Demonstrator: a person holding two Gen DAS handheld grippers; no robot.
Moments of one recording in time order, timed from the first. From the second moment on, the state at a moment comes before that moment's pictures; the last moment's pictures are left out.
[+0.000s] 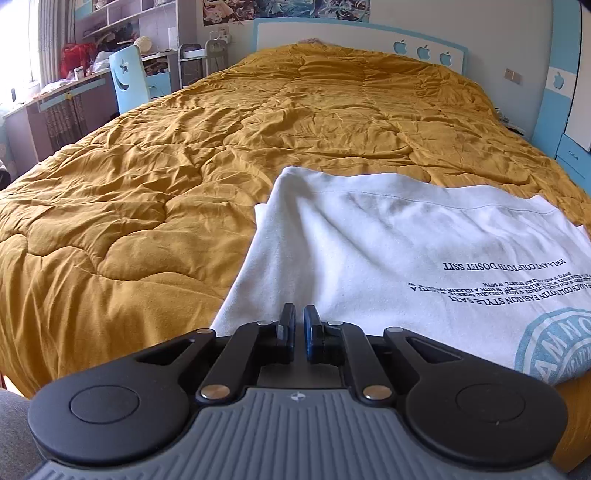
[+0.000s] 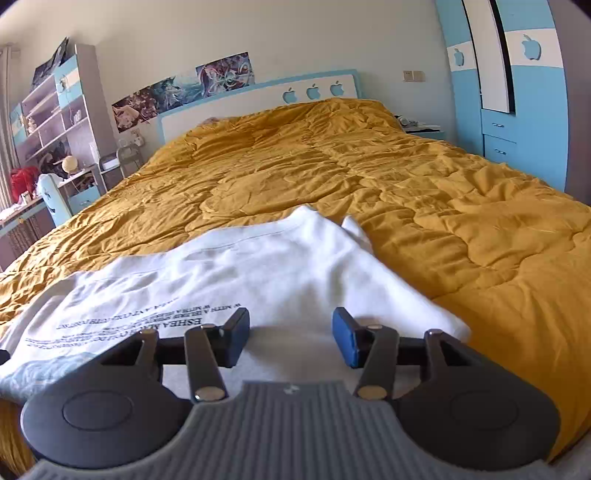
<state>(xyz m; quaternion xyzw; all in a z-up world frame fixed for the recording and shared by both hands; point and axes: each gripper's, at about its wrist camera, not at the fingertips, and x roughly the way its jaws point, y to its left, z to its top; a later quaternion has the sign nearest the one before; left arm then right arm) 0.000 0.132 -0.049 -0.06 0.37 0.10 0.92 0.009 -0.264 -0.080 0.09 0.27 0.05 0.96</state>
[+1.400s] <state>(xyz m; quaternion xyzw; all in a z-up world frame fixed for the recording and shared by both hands) -0.030 0.137 -0.028 -0.17 0.29 0.06 0.94 -0.020 -0.304 -0.137 0.61 0.28 0.08 0.74</state>
